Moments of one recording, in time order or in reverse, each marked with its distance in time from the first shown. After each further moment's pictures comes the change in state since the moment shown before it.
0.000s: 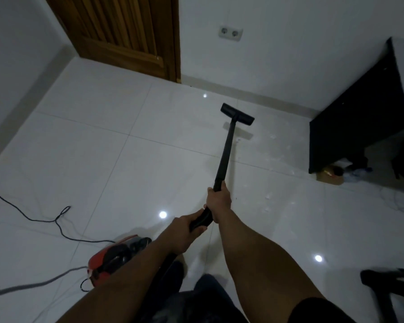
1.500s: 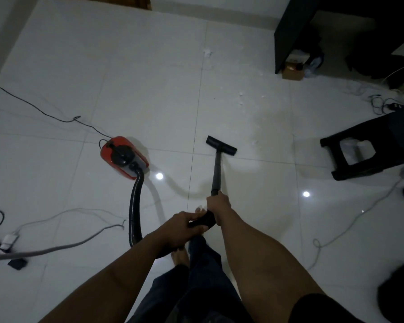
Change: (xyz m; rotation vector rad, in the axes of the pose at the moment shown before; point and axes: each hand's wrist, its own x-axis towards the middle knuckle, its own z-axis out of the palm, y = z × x) left_hand -0.536 -0.136 0.425 -0.134 -0.255 -0.154; right_hand -0.420 0.591 -0.159 -0.209 -0.040 0.253
